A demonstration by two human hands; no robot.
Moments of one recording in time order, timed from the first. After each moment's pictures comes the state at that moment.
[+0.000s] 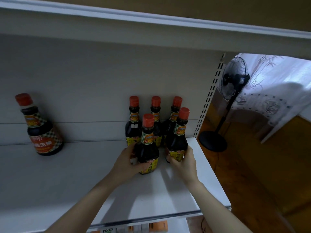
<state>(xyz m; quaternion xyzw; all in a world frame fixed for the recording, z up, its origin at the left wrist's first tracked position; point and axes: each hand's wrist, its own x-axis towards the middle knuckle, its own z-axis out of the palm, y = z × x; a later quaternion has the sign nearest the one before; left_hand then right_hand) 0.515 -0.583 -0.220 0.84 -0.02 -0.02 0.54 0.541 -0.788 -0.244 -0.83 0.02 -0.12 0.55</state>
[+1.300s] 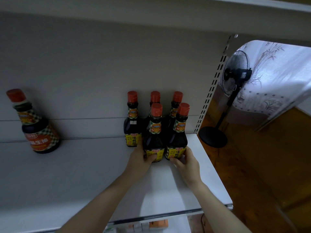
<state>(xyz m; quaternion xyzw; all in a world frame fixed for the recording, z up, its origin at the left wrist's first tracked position) 0.534 -0.624 -0.243 0.84 -0.03 0.06 0.53 0.539 -0.804 -0.271 -0.83 -0.03 -0.10 0.55</state>
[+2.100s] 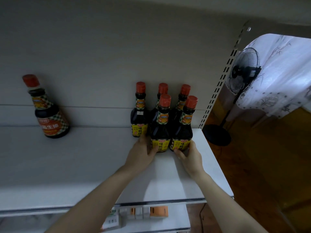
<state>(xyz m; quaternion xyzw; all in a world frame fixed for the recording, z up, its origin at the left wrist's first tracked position) 0.522 -0.616 -0.242 0.92 -0.01 0.05 0.39 0.538 -0.803 -0.259 -0.89 0.00 -0.06 0.46</state>
